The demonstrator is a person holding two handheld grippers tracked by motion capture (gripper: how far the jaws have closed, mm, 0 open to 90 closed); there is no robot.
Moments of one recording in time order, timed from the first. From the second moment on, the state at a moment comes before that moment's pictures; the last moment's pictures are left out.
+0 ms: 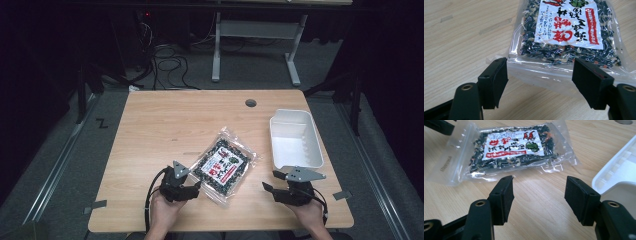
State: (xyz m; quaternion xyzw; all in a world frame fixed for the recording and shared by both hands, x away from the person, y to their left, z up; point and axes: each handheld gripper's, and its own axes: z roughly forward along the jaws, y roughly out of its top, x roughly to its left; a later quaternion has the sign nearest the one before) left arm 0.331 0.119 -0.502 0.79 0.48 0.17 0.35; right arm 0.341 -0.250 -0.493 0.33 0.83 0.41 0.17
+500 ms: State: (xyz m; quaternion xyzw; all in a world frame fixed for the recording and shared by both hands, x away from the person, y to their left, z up) left arm 0.356 0.098 -0.499 0.80 0.48 0.14 0.33; right arm 0.343 -0.249 -0.497 0.32 0.84 0.41 0.18
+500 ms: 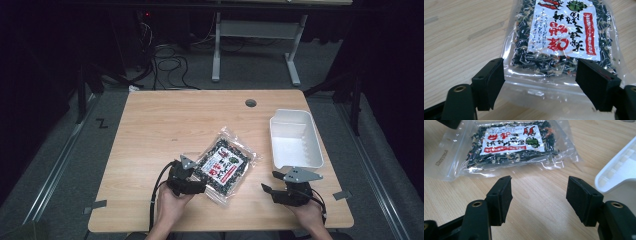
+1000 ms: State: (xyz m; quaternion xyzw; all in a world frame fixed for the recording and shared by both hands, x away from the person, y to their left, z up) left arm 0.391 0.065 -0.508 0.80 0.49 0.15 0.30; right arm 0.342 -0.250 -0.499 0.32 0.84 0.41 0.17
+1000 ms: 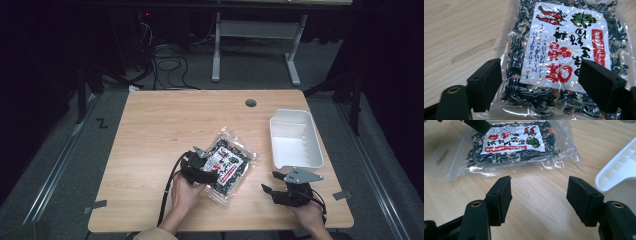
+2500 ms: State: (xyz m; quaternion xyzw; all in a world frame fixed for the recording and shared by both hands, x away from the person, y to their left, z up) left arm 0.370 0.083 -0.517 0.84 0.45 0.10 0.29; right arm 0.340 -0.236 -0.489 0.32 0.86 0.37 0.16
